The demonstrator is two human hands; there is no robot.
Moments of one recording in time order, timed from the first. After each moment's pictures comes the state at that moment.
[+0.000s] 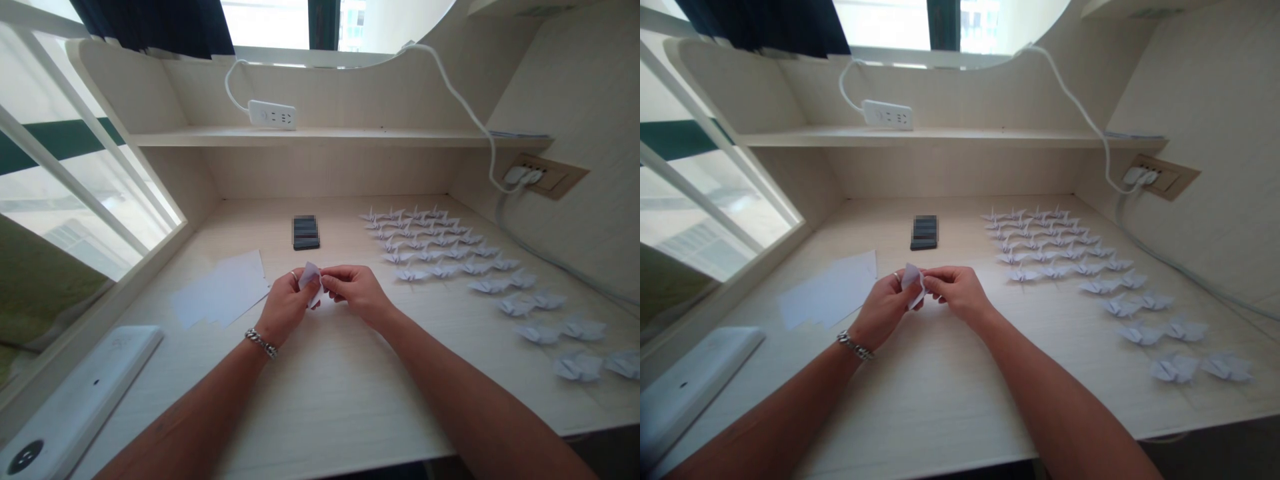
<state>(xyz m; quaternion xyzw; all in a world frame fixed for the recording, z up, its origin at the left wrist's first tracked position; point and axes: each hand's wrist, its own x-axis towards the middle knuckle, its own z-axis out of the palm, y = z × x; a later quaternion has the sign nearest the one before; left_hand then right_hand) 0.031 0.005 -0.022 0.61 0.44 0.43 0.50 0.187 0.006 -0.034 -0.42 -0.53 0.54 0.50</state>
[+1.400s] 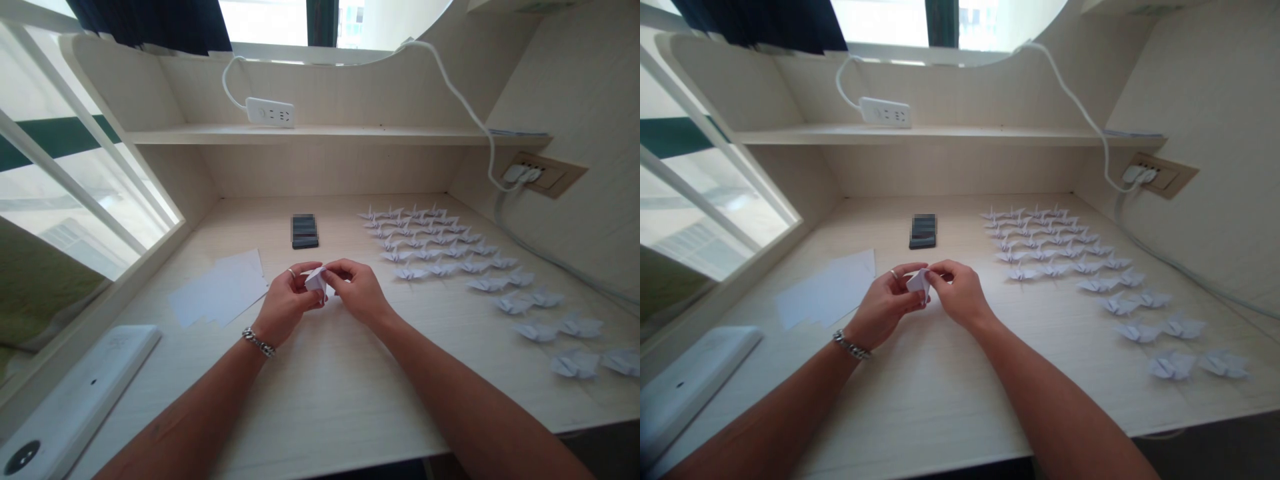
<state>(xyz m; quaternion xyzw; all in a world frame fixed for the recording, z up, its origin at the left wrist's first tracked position) 0.033 0.000 -0.019 0.49 0.40 0.45 0.63 0.183 0.002 -0.030 -0.48 -0.60 0.36 0.54</state>
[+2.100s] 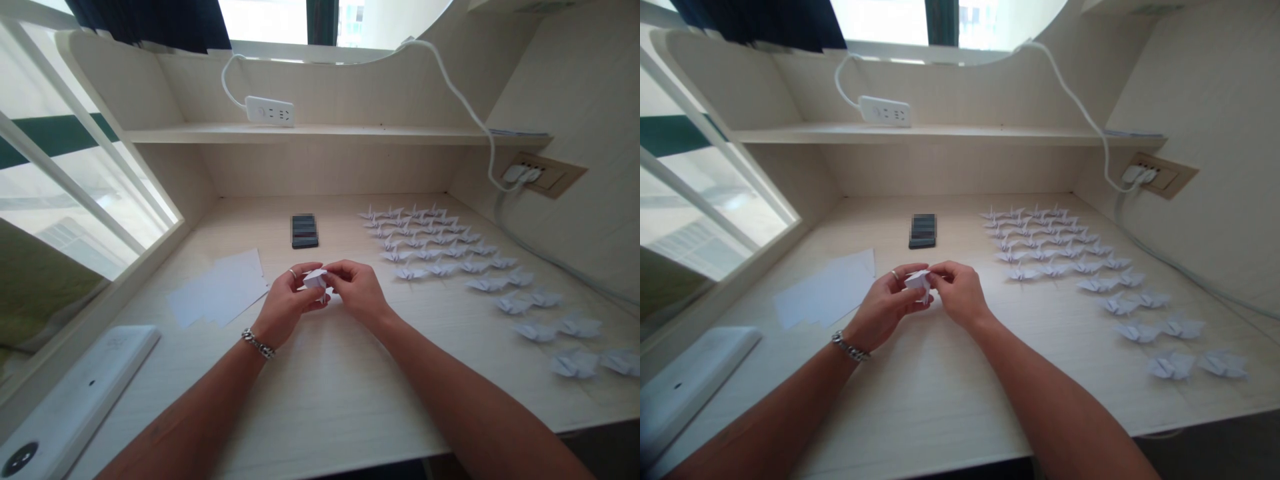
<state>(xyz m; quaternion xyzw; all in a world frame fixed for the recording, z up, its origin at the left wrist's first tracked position) 0.034 -0.001 -0.015 0.47 0.40 0.45 0.65 0.182 0.005 -0.036 -0.46 -0.57 0.40 0.56</state>
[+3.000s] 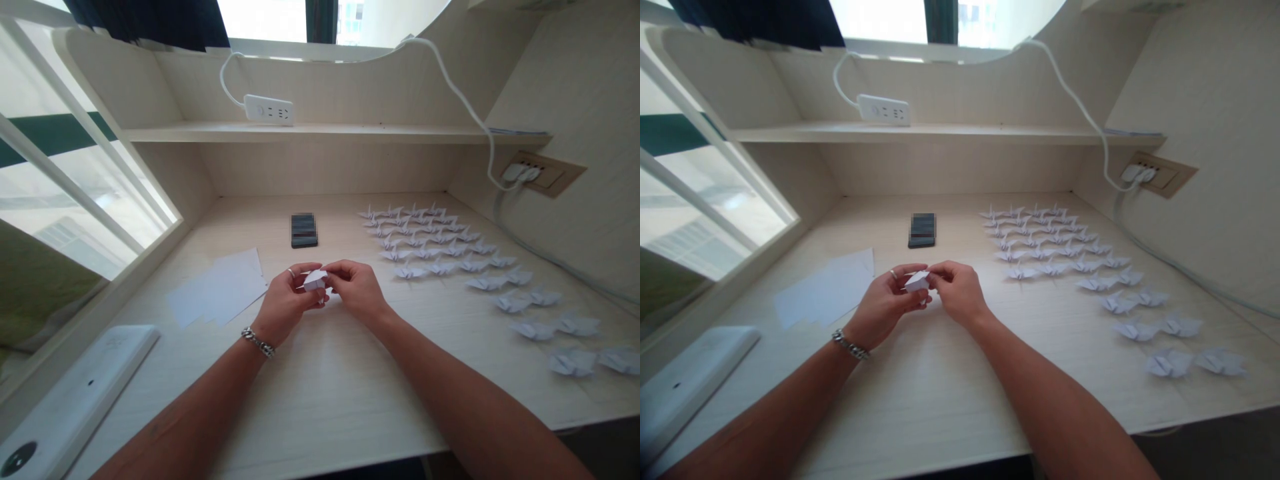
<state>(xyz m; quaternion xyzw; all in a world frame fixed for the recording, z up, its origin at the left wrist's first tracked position) 0.033 -0.001 -0.019 0.49 0.41 0.45 0.62 0.181 0.006 -0.039 -0.45 -0.55 0.42 0.56</state>
